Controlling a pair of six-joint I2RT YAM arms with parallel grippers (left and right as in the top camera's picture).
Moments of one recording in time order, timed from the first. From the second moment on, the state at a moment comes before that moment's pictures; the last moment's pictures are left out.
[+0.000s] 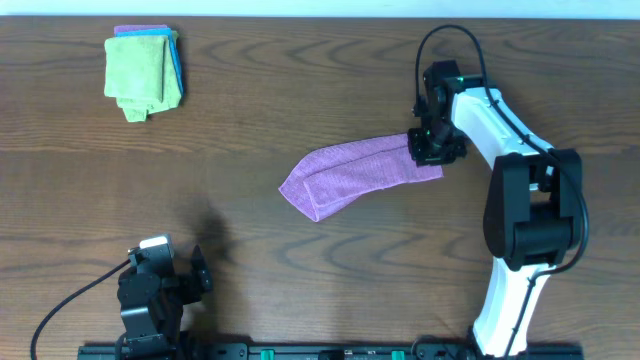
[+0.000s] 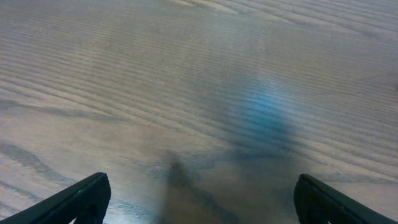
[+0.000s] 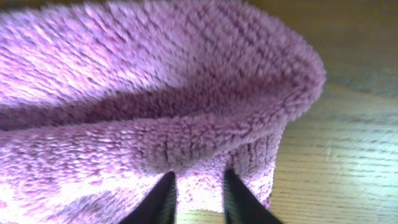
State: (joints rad) left arm 0.13 0.01 0.18 -0.81 -0.03 -0.06; right arm 0.13 2.14 1.58 -1.03 -0.03 0.07
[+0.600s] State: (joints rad) left arm 0.13 0.01 0.18 -0.81 -0.03 -0.06; right arm 0.21 2.14 1.57 -1.01 0.07 0.02
